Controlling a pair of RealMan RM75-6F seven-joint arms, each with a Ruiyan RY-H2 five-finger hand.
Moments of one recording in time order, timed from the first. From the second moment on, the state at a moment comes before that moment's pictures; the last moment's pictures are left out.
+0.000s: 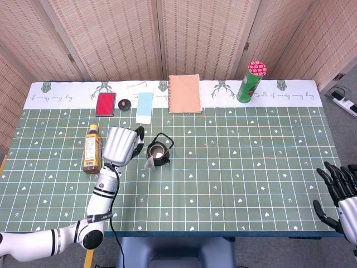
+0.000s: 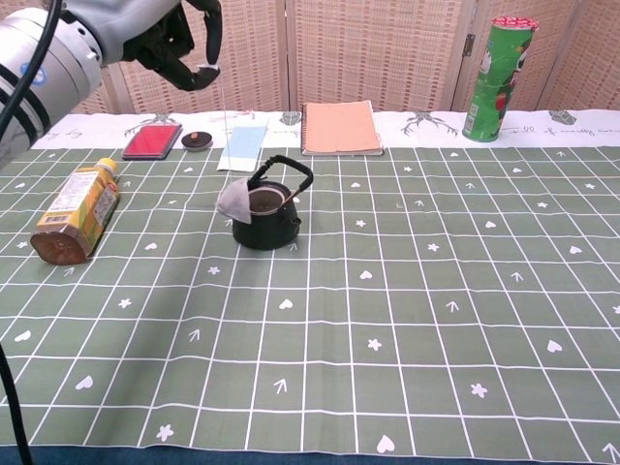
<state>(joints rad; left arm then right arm) -0.76 -1.62 -0.40 -1.66 1.16 1.28 0.73 -0.03 -1.00 -0.01 -1.60 -1.75 1.72 0.18</state>
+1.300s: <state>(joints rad) -0.88 -1.74 -0.38 -1.44 1.15 1.26 0.65 -0.02 -0.98 0.00 -1.59 -1.73 1.72 0.22</state>
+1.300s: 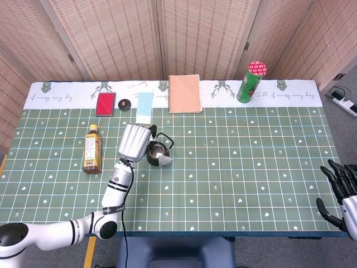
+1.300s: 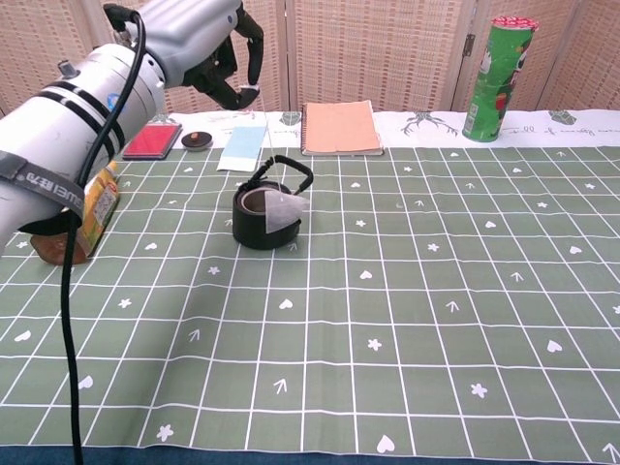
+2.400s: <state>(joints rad) -0.80 -1.75 -0.25 -1.35 1.19 1.25 0.41 -0.03 -0.99 0.00 -1.60 -1.73 1.72 0.18</state>
